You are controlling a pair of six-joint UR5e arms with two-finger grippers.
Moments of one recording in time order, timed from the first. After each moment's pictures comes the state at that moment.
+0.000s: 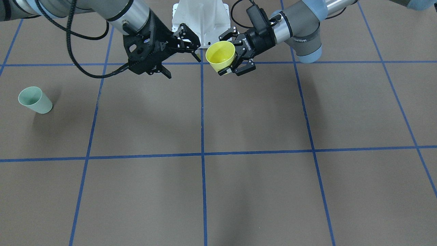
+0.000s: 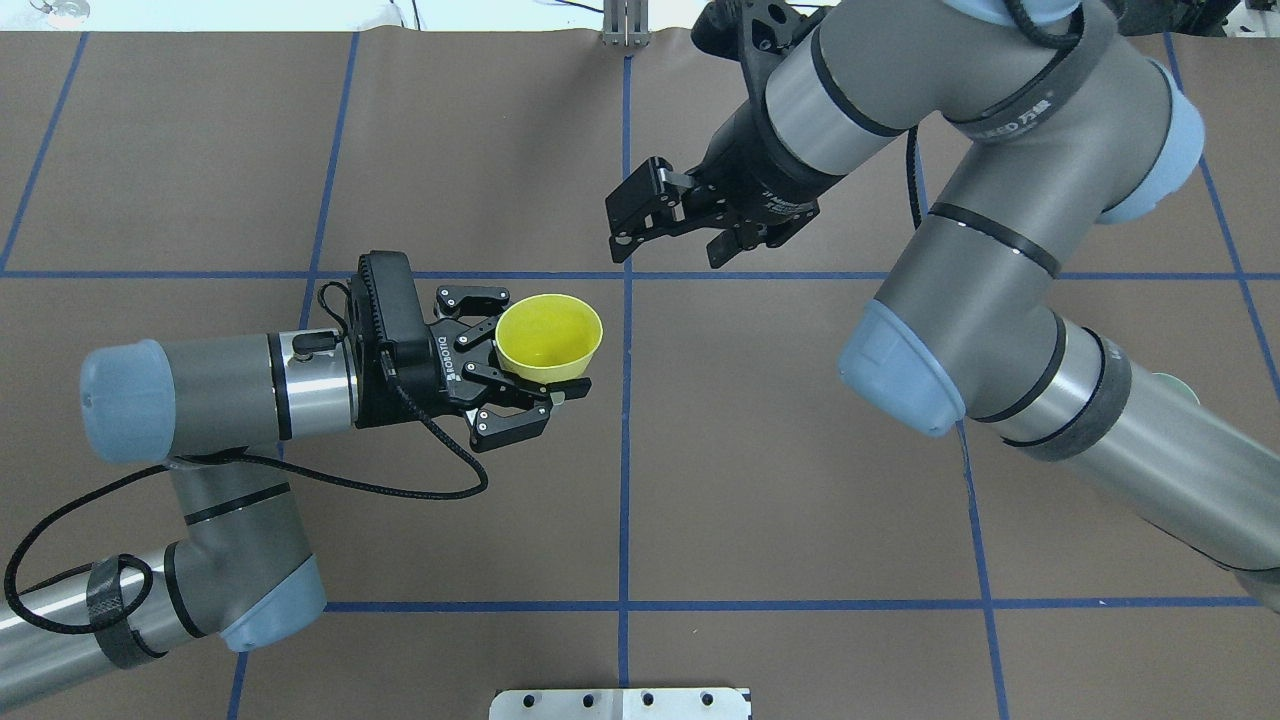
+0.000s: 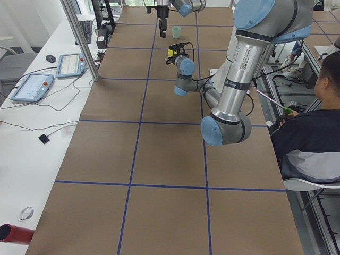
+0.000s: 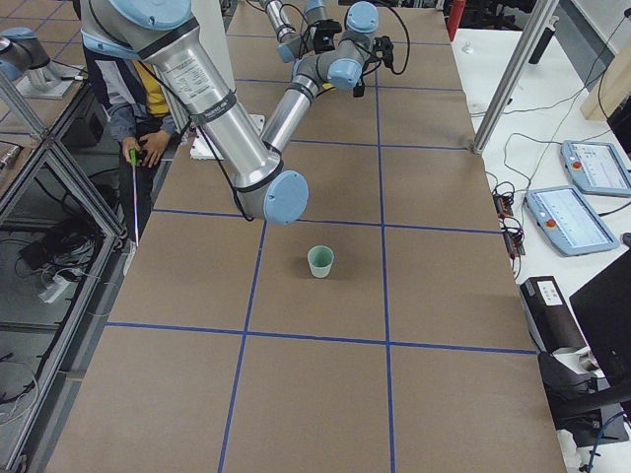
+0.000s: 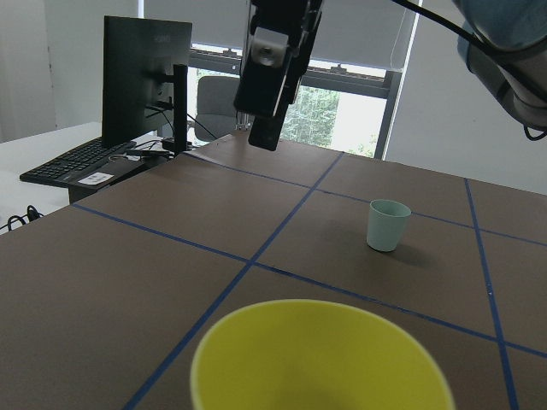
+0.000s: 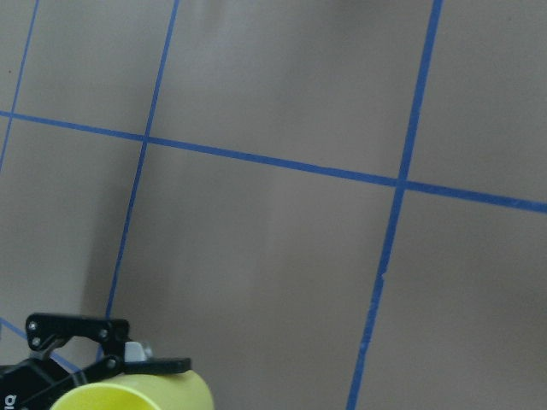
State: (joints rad) left arm -0.49 -1.97 -1.71 -2.98 -1.74 -0.41; right arm 0.76 -0.84 1.86 -1.45 2.30 1.10
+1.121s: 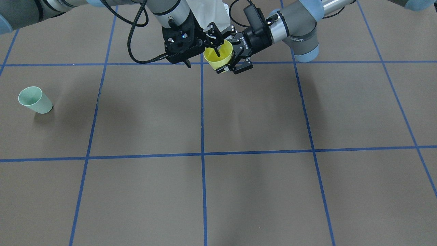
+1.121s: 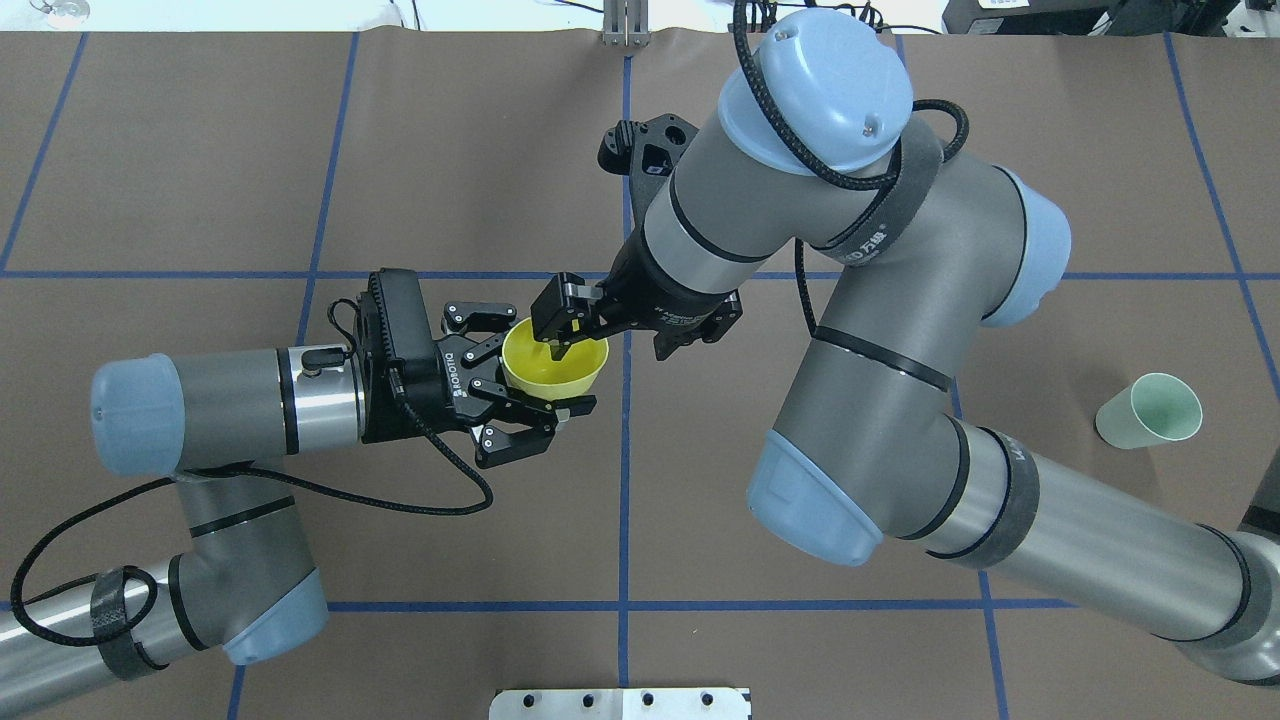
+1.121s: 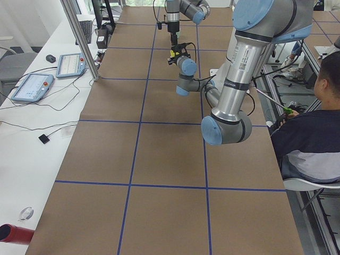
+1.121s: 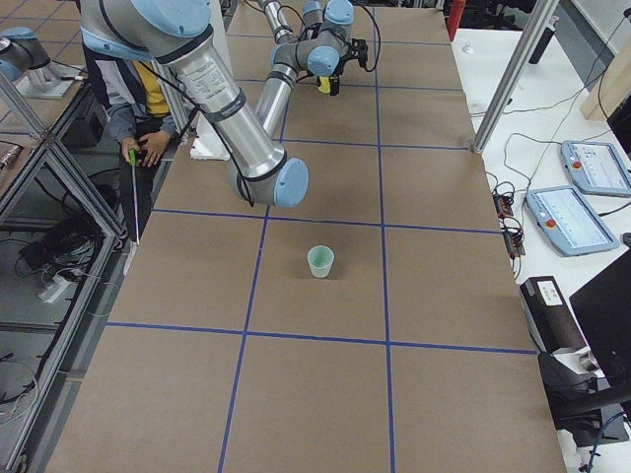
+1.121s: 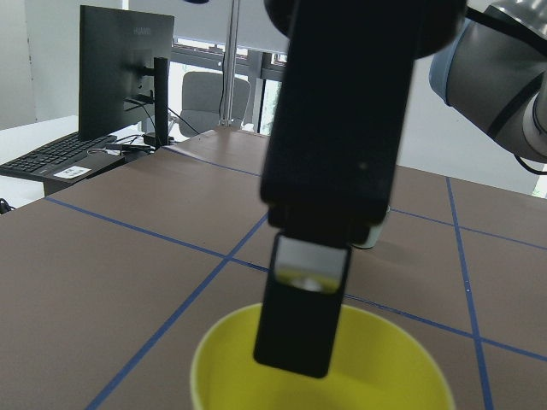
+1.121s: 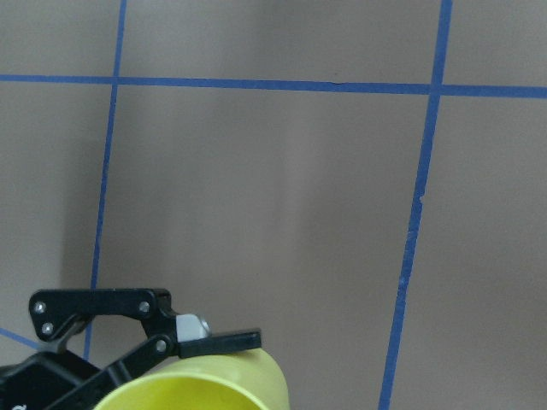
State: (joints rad) left arm -0.47 -1.96 -1.71 -2.98 -1.74 -0.41; right arm 0.60 -0.79 1.86 -1.59 2.14 1.15
